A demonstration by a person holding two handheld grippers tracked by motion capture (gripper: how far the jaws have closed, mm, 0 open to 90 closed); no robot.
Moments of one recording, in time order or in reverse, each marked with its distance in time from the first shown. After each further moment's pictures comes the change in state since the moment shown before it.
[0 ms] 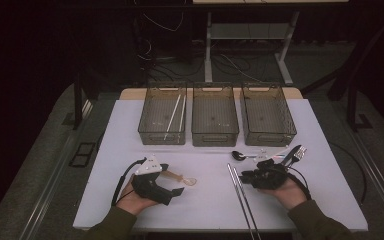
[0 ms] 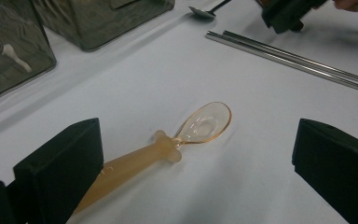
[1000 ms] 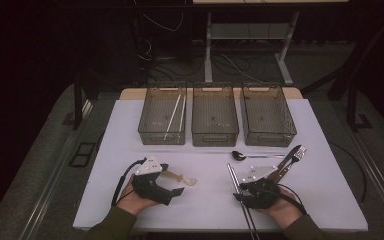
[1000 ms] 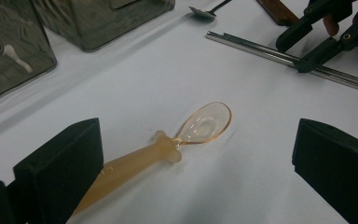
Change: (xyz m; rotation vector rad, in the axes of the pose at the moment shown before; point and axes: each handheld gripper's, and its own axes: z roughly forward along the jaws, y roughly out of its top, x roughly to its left) left arm 0.000 0.000 0.000 0.001 0.003 0.004; right arm 0.043 -0.016 0.015 0.069 -0.110 -0.108
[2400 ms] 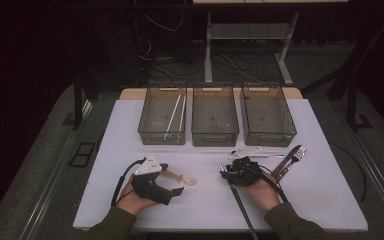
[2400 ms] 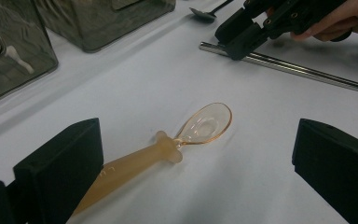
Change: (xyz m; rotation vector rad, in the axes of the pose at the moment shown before) left arm 0.001 0.000 0.000 -0.008 0.001 -0.006; right arm -0.021 0.046 0.041 -0.071 -0.058 0.117
